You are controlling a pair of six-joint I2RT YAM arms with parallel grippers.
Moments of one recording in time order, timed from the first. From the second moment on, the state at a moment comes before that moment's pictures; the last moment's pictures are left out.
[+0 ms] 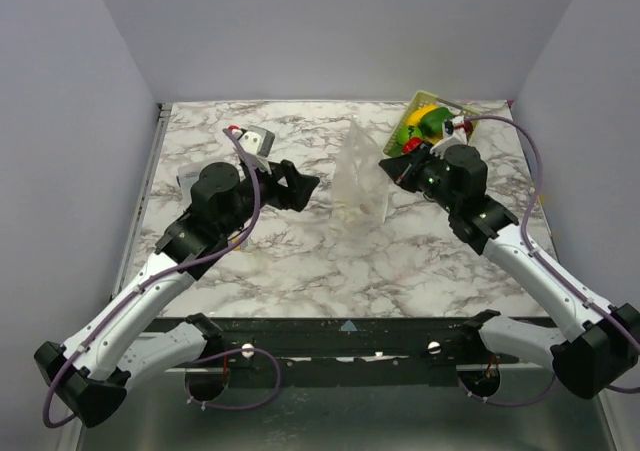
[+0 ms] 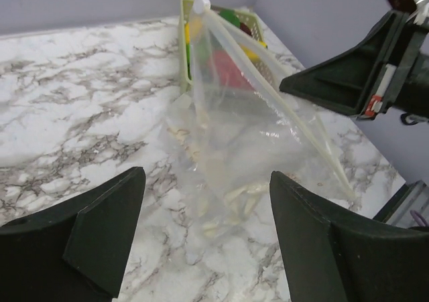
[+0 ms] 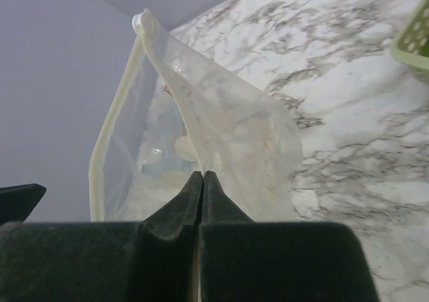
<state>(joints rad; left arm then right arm) -0.65 0.95 1.00 -0.18 0.04 -0.34 0.49 1.10 0.97 -0.12 0.02 0.74</state>
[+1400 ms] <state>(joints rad) -0.67 1.20 1.14 -0.40 -0.17 -0.30 1.02 1.30 1.00 0.07 0.66 0.79</state>
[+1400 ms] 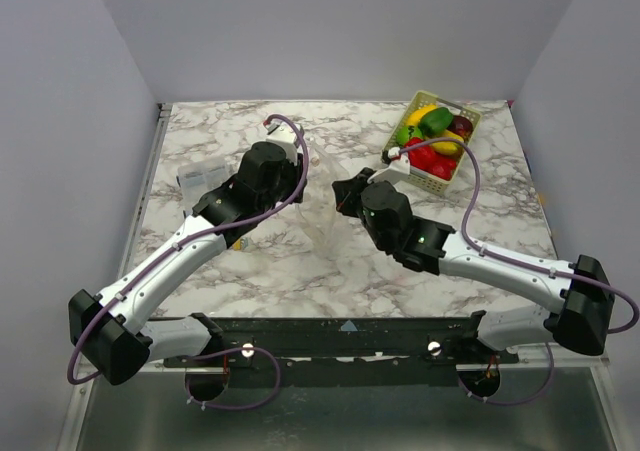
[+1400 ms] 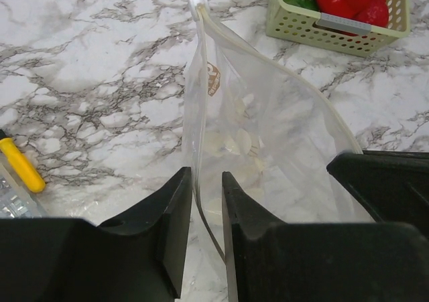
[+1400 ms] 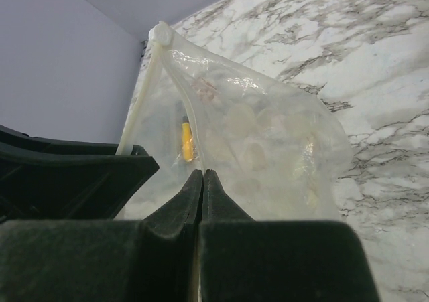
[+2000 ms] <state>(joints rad) -0.67 1.19 1.14 -0.43 -0.32 -0.25 1.05 1.34 1.01 0.06 0.71 0.78</state>
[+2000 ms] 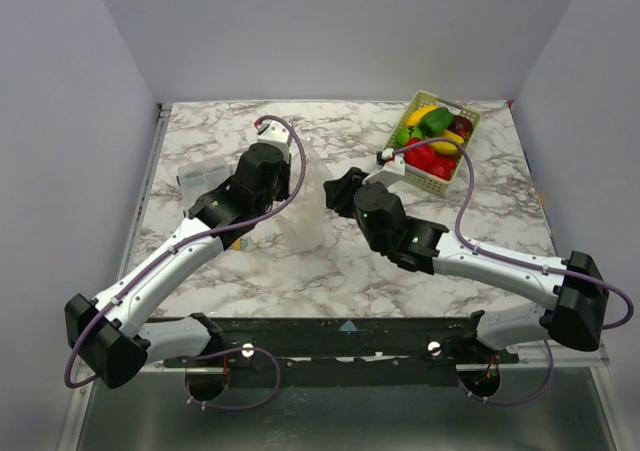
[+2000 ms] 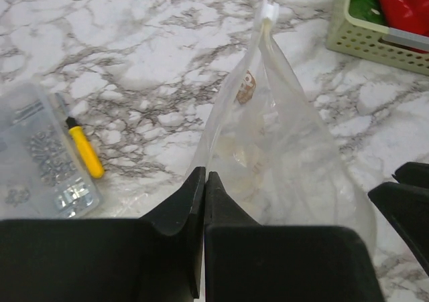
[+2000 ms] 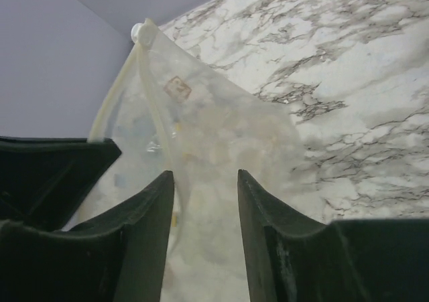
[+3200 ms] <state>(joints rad) -0.67 1.36 1.23 -0.52 -0.13 -0.35 0.45 1.31 1.10 -0.25 0.45 0.75</state>
